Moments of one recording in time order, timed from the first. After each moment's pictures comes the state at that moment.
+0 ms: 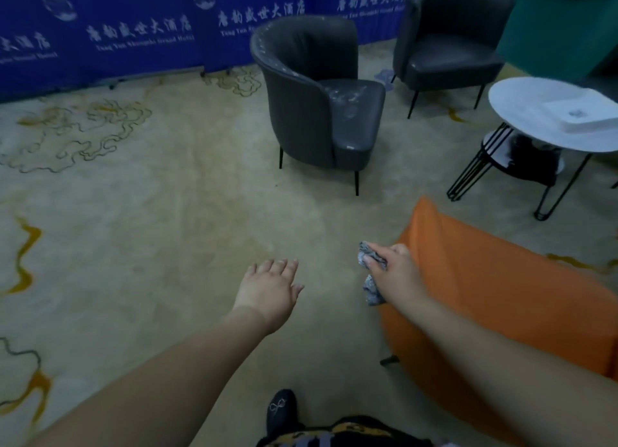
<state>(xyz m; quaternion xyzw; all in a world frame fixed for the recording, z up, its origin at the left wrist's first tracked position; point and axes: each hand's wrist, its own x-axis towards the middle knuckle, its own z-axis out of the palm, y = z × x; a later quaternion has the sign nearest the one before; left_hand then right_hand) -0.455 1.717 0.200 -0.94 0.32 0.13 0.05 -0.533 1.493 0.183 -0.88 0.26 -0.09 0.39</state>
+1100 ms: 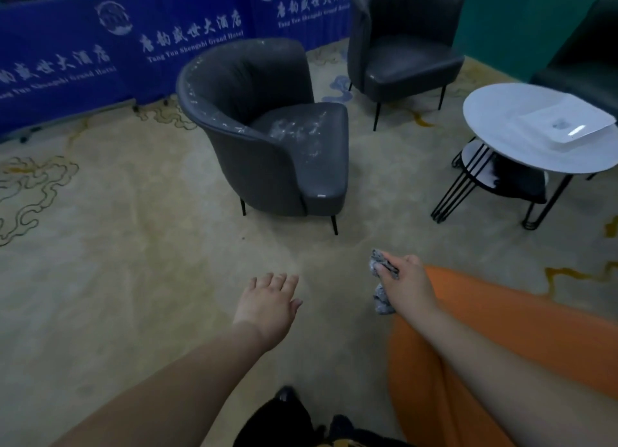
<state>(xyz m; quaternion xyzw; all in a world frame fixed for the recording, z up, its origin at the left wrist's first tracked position) -0.150 1.525 0.191 -0.89 0.41 0.16 0.08 -0.277 1.304 0.176 -0.84 0.38 -0.11 0.38</state>
